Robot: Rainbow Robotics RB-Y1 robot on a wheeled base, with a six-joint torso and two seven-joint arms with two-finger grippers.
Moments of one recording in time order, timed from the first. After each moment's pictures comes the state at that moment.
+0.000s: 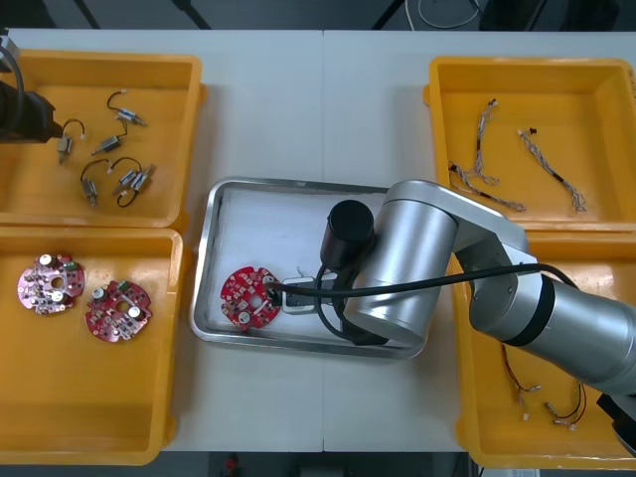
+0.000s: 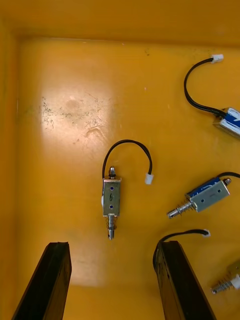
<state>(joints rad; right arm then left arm) -0.72 -0.48 0.89 -1.94 -0.53 1.68 1.97 -0.77 0.87 -0.08 -1.10 0.78 1.20 -1.55</state>
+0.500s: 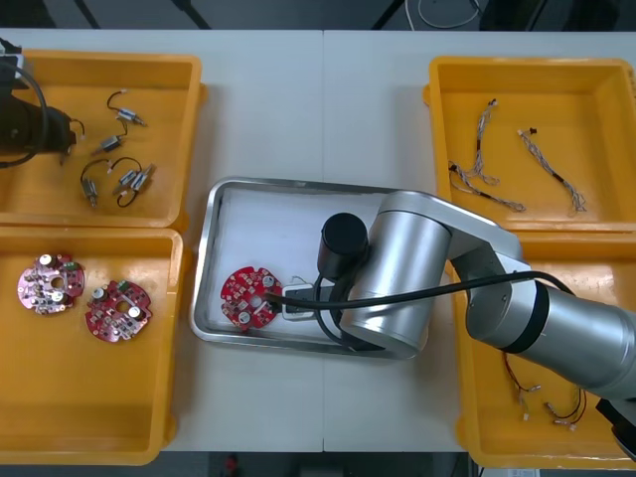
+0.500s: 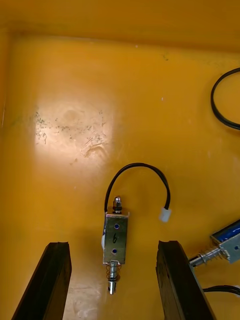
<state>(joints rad) -0.72 -0.47 0.91 -1.94 -0.51 1.68 1.96 -0.78 0.82 -0.13 -0.97 0.76 0.97 -1.55</state>
